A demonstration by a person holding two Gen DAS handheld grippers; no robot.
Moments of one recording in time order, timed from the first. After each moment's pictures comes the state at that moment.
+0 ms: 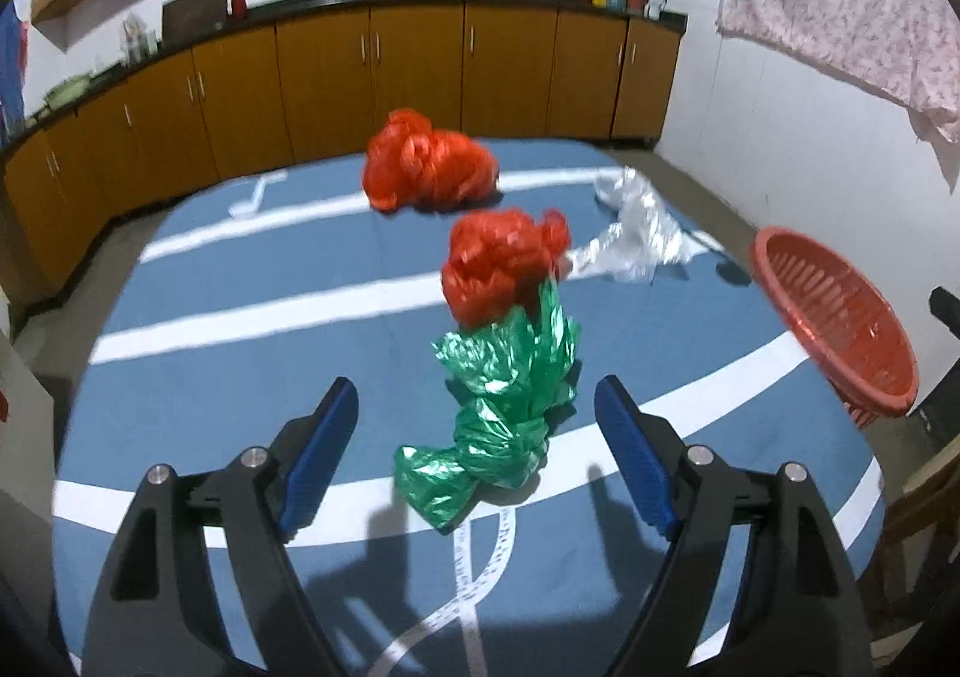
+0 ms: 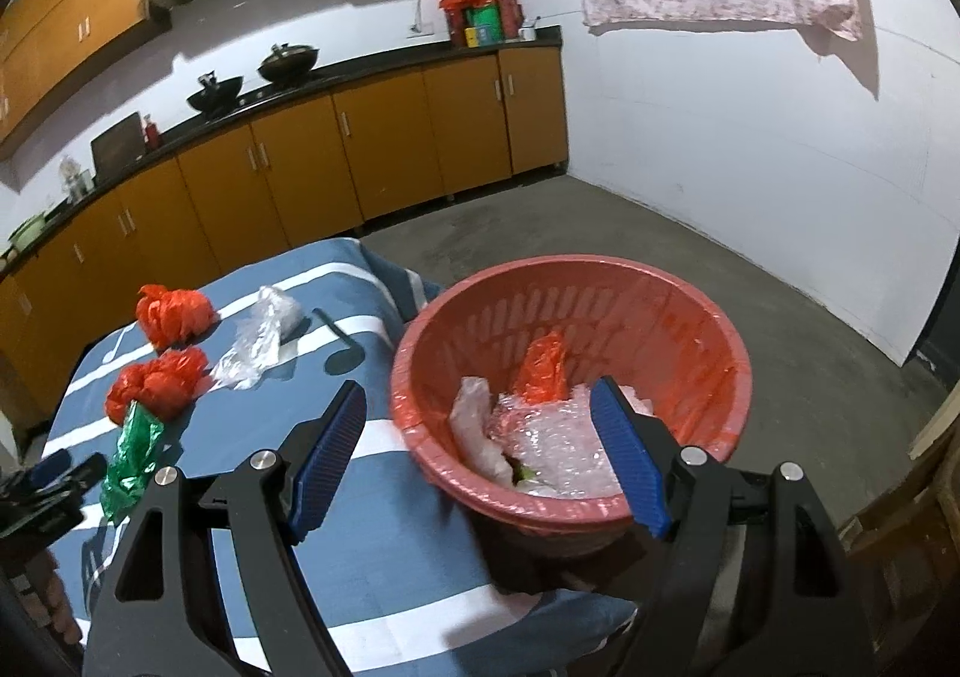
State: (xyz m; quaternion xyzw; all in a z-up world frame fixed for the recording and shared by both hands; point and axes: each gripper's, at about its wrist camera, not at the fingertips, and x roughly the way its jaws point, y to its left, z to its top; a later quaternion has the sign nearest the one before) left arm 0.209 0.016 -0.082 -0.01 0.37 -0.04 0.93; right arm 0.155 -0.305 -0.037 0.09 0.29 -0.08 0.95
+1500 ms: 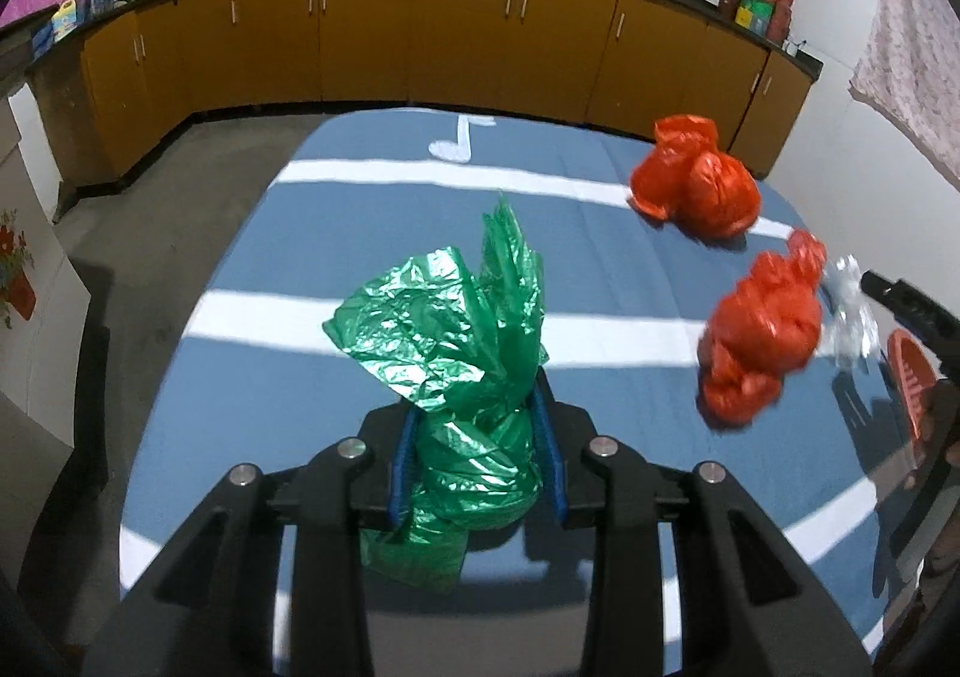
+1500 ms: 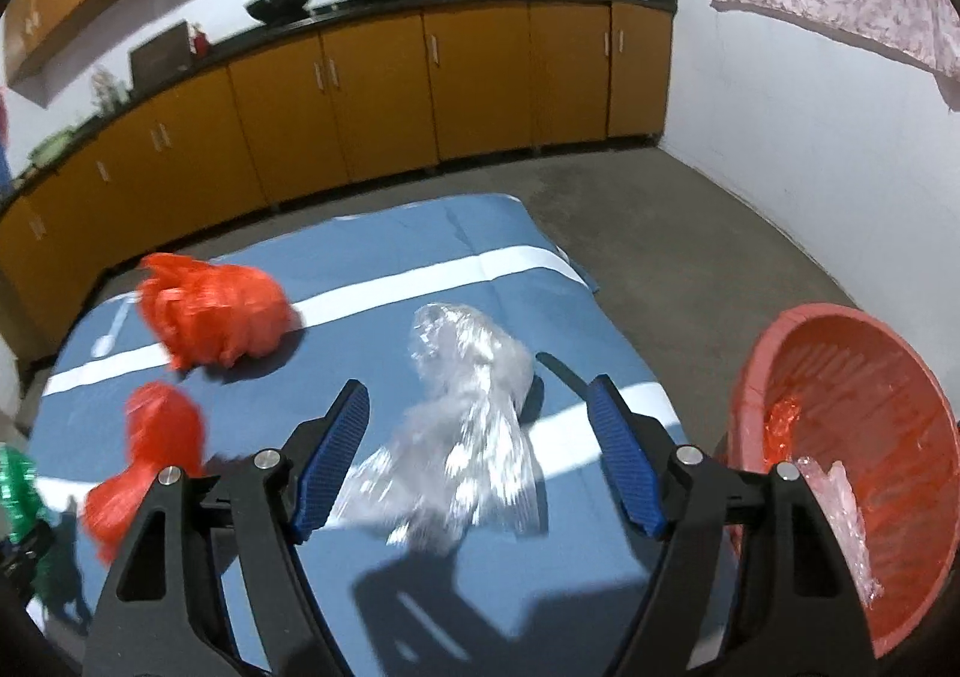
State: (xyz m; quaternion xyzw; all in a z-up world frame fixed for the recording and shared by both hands) left arm 0.261 0.171 -0.099 -0.10 0.41 0.07 0.91; right arm 0.359 -0.157 -0.087 0.05 0.37 -0.02 0.93
